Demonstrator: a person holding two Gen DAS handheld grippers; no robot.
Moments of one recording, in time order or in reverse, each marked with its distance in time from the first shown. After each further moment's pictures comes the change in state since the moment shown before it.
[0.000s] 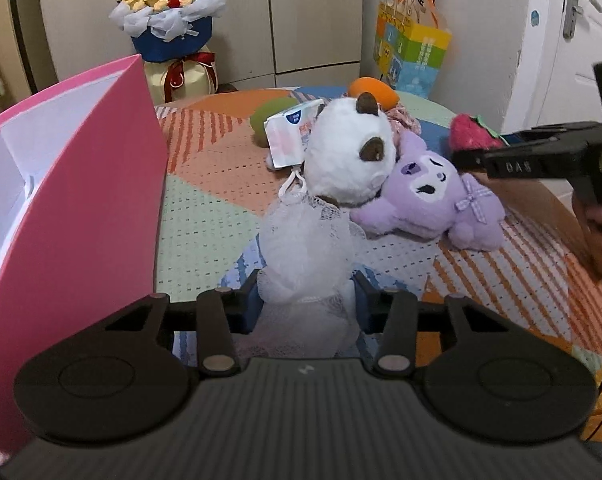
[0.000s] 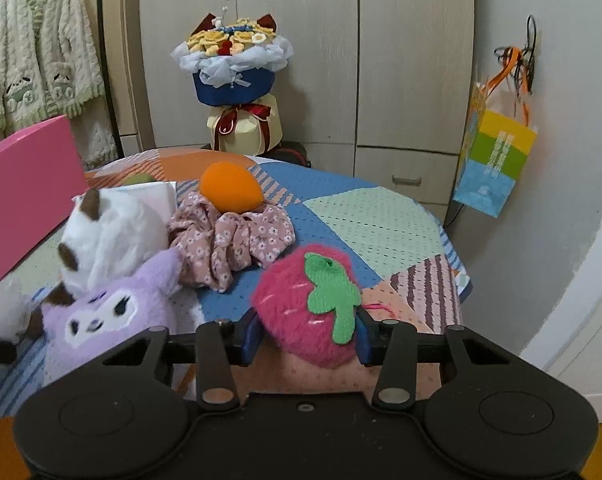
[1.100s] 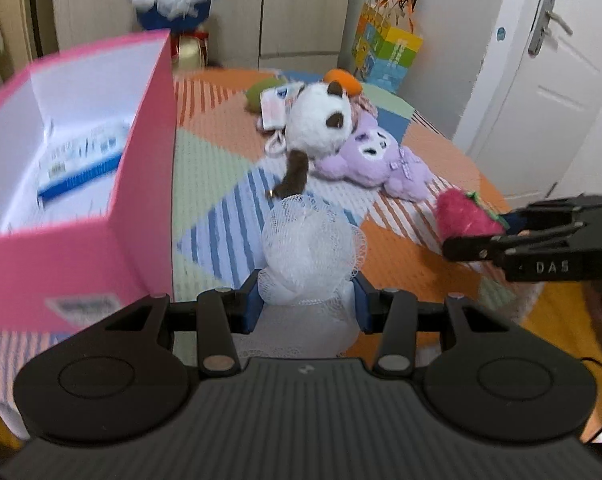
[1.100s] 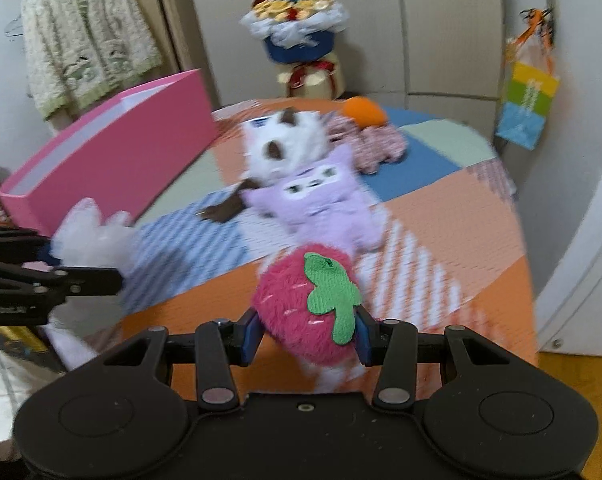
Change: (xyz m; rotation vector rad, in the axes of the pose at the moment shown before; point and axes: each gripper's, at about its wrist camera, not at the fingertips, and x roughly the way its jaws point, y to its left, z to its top) left arm -0.082 0.013 -0.034 -0.102 0.062 -0.136; right arm -0.116 0.082 -0.044 0.090 0.180 0.225
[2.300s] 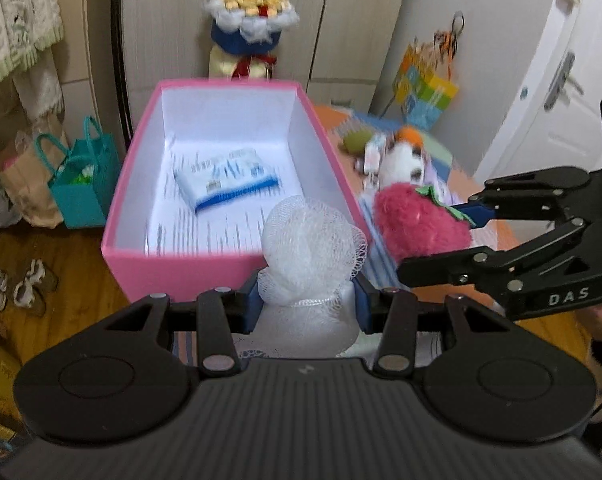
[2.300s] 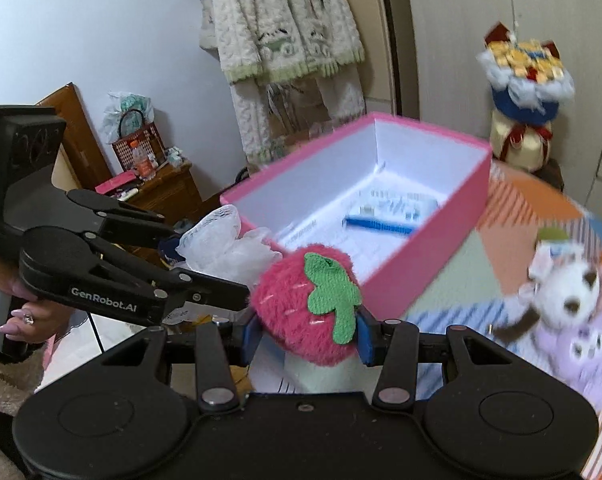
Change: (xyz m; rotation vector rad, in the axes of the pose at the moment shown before) left arm -0.131 0.127 0.016 -0.078 -0.059 0.018; right arm -0.015 0.198 0.094 -0.337 0.002 0.321
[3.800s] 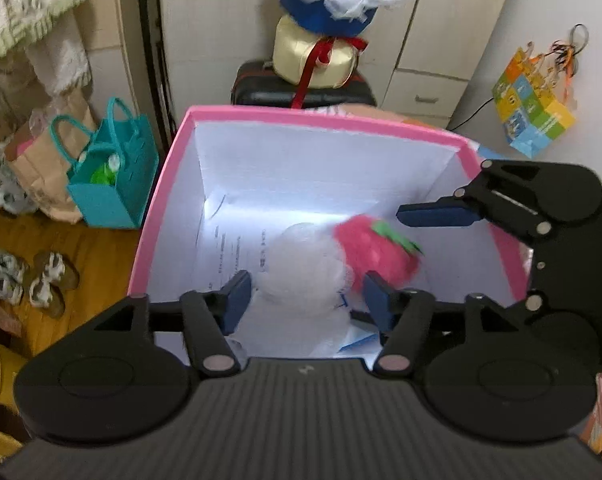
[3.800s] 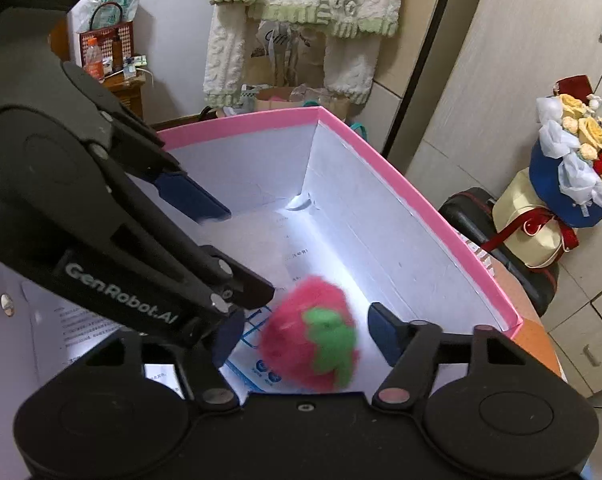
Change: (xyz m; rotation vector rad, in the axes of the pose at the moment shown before) left arm 0.189 0.103 0.125 -0.090 0.100 0.147; right arm 0.196 -0.088 0.107 -0.362 0.160 -0.125
